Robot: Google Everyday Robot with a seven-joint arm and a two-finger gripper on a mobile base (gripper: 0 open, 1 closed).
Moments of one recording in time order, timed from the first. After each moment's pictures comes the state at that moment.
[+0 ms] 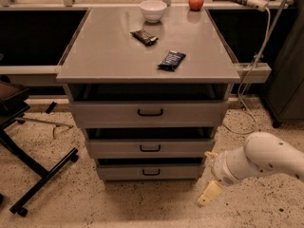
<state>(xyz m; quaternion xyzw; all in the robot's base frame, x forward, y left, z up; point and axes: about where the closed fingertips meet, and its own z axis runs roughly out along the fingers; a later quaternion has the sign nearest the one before) 0.453 -0.178 0.563 -0.54 0.80 0.15 0.22</state>
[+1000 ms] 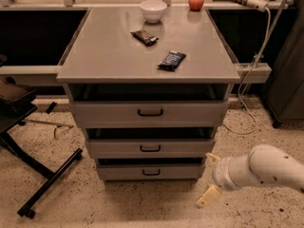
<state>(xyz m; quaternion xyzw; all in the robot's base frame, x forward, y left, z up) 0.455 -0.182 0.553 -0.53 0.79 0.14 0.27</state>
